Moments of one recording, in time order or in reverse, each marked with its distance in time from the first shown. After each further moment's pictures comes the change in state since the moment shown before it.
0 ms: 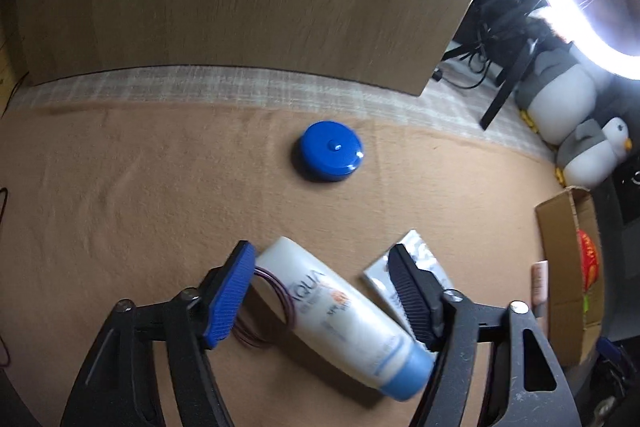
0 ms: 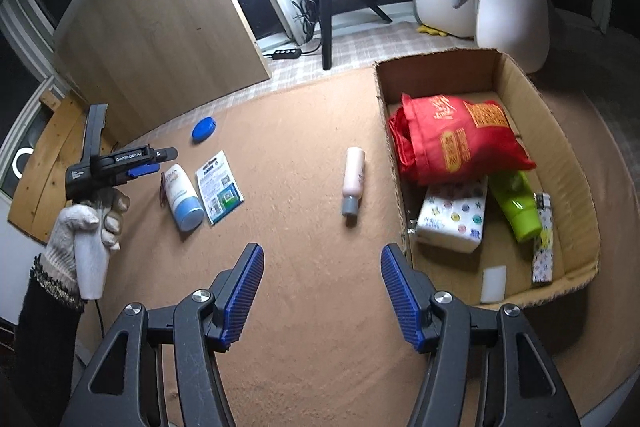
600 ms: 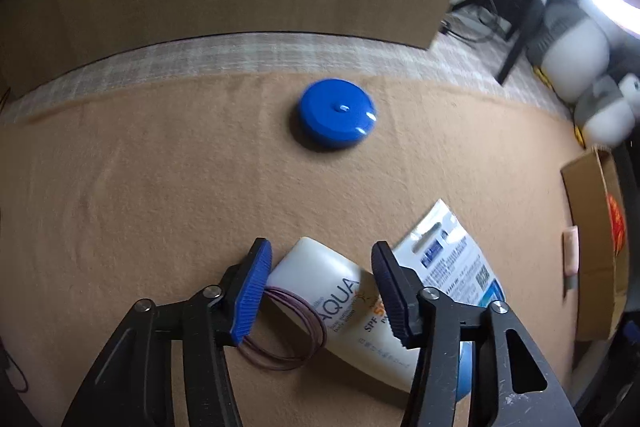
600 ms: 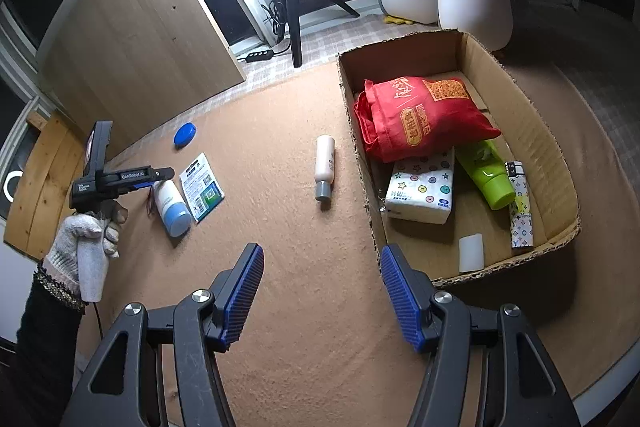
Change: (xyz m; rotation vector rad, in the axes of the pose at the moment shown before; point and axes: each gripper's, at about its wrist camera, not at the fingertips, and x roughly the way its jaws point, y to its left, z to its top) left arm 0.033 -0.016 -0.002 0.108 0.096 0.042; right arm -0.012 -0.015 -0.012 0.079 -0.001 -0.035
